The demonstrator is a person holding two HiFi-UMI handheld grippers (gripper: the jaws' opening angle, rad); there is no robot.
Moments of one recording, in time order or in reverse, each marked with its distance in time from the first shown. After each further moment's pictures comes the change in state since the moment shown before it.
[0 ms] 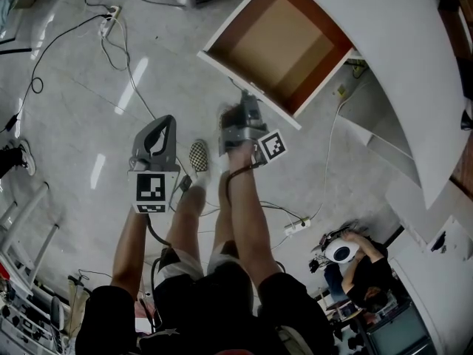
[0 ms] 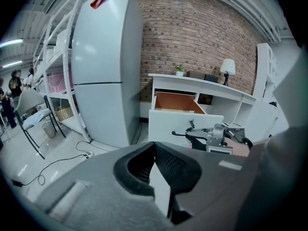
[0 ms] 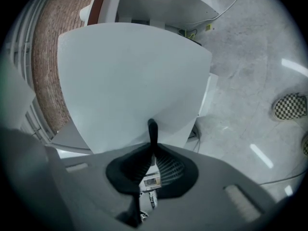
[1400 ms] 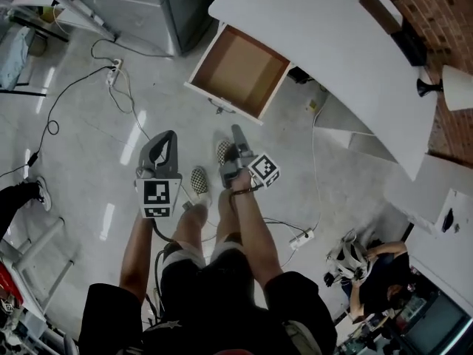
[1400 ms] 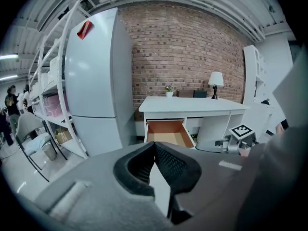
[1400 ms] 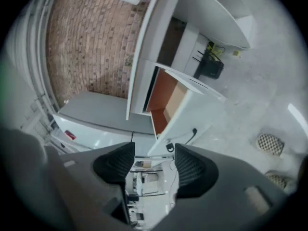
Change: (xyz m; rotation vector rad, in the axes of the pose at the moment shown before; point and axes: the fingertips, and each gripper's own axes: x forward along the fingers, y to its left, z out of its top) left arm -0.096 -0.038 0.131 0.098 -0.131 -0.025; right arm -0.110 0.114 -0.002 -0.291 0.134 -0.052
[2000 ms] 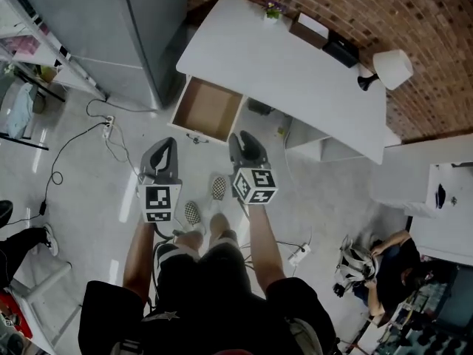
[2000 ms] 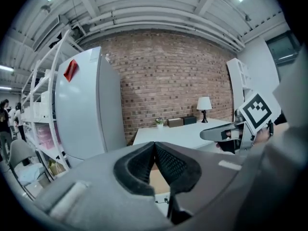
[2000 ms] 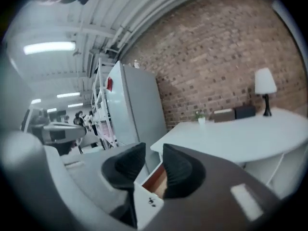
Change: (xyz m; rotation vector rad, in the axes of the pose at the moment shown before) left arm -0.080 -0.050 0.190 0.102 -0.256 -0.054; right arm -0.124 0.267 0.088 -1.151 -0.154 -0.053
